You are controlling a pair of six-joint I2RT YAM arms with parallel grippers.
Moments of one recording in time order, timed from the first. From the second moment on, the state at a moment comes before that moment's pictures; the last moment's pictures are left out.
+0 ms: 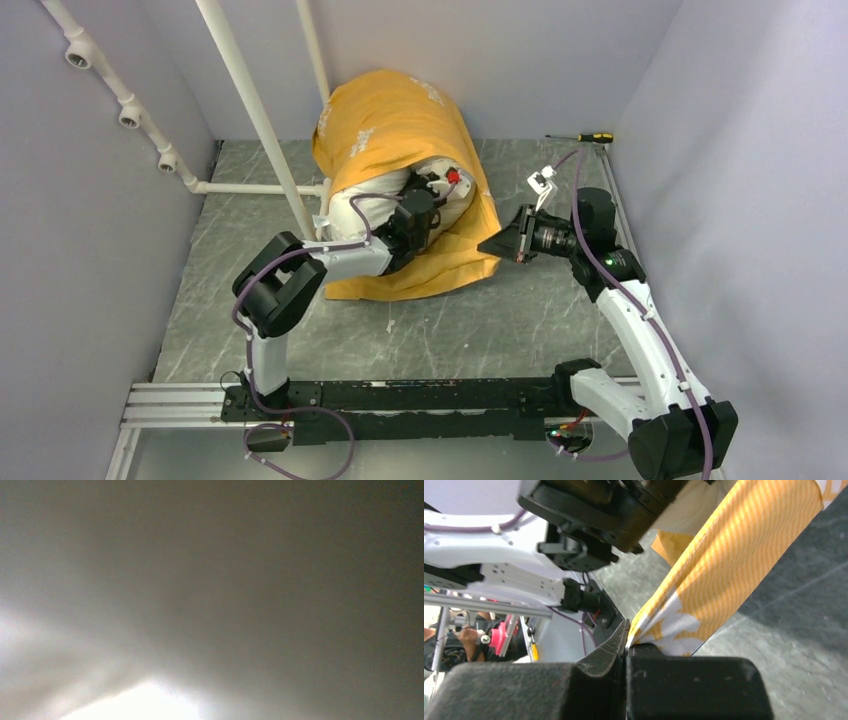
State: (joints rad) left arm -0.80 1.93 1.21 0.71 -0.63 0.69; right arm 0.19 0.95 0.89 -0.33 -0.91 0.53
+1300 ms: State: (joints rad) left arm -0.77 1.79 1.35 -0.15 -0.27 0.17; right arm 0.28 1.10 0.34 -0.02 -0.57 0.90
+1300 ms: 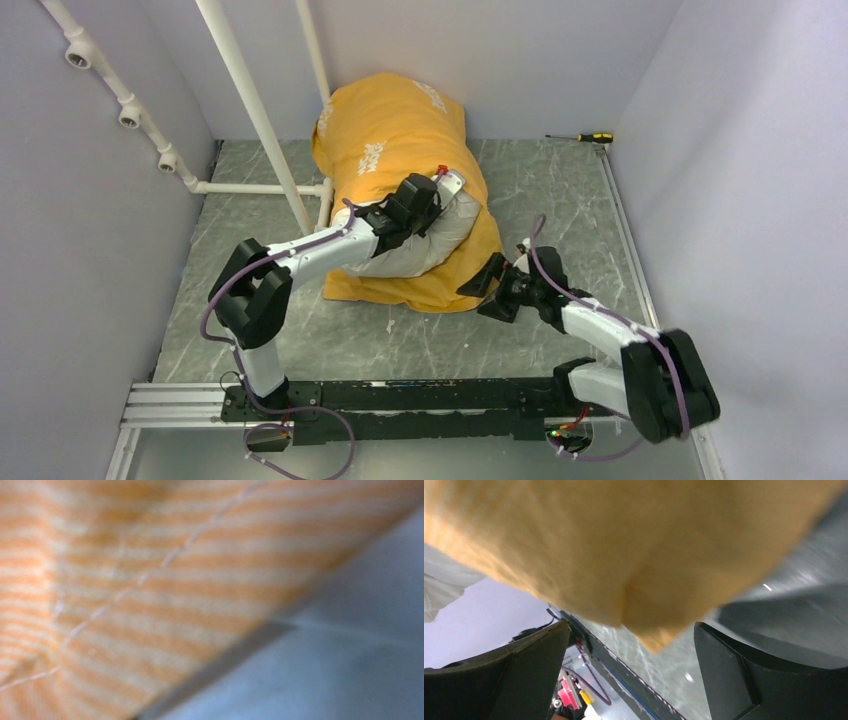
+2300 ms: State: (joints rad) left arm -0.73 1.84 1.46 -0.01 -0.30 0.26; right arm 0.36 0.88 0.52 0.11 -0.57 1.21
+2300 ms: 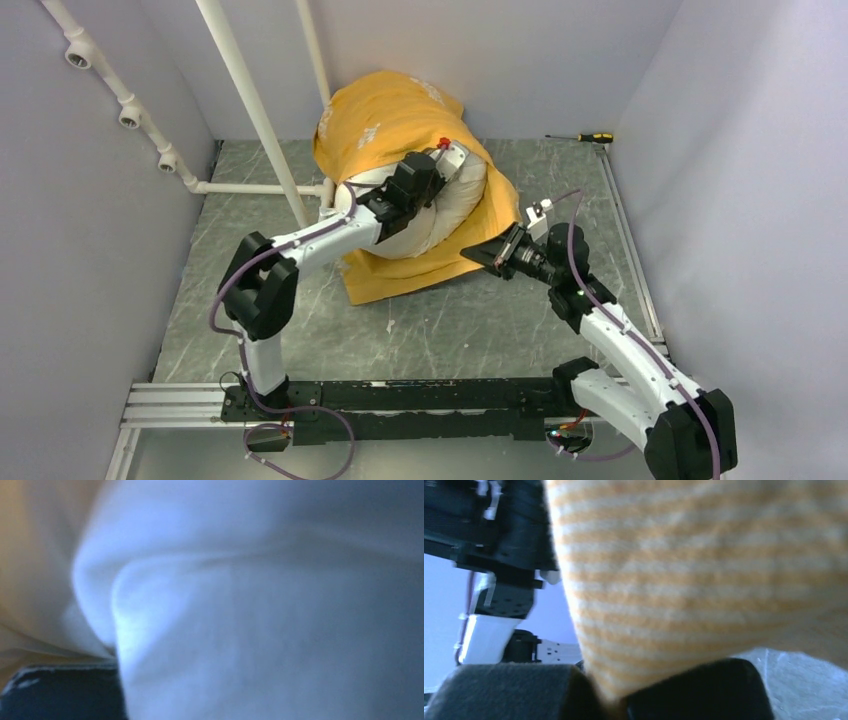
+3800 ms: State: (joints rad) left arm -0.76 1.45 1.31 -0.46 0.10 -0.08; right arm 0.29 0.83 0.53 -0.38 -0.65 0.84
